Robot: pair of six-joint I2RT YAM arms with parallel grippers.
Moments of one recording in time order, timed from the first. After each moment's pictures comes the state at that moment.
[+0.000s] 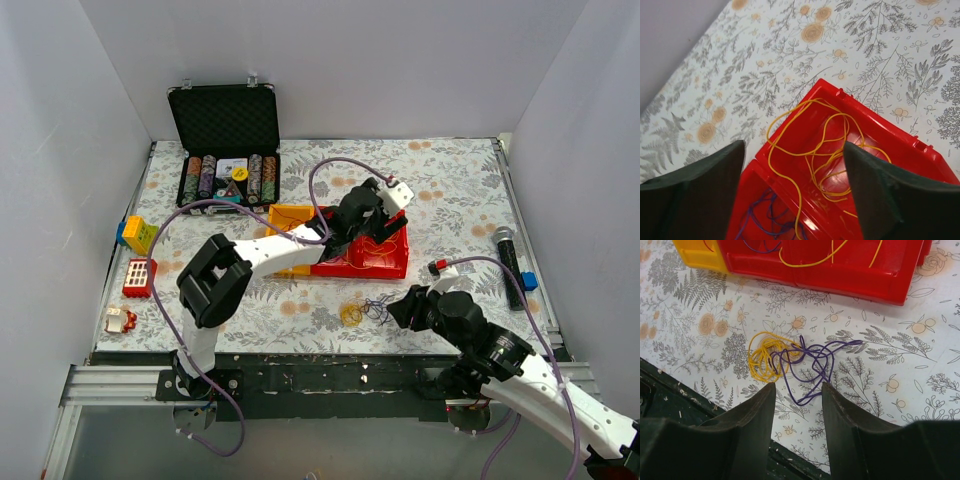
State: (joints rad) left arm -0.92 1.95 1.42 0.17 -0.17 0.28; right arm 0.88 0.28 0.26 -0.46 0.18 0.65
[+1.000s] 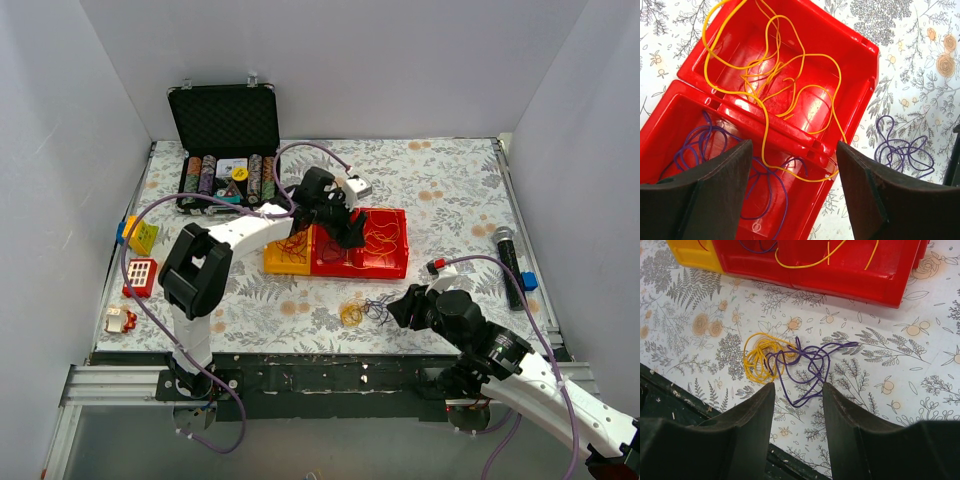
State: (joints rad) left arm -0.67 1.91 1.41 -0.18 0.53 0.09; right arm 0.88 0.31 0.27 -0.45 0.20 0.62
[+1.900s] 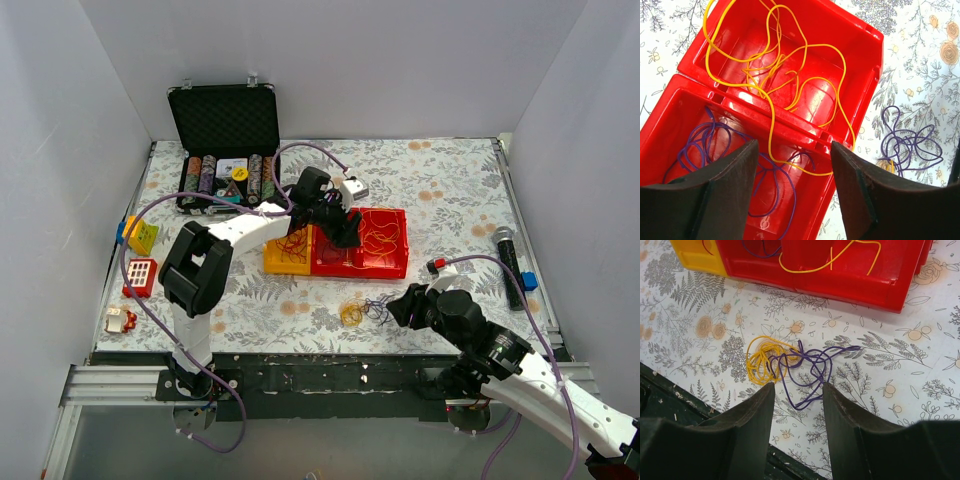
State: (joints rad) left arm -0.65 1.93 1.40 -0.19 0.59 0.15; right arm 0.88 0.31 0.27 -0.44 0.20 0.62
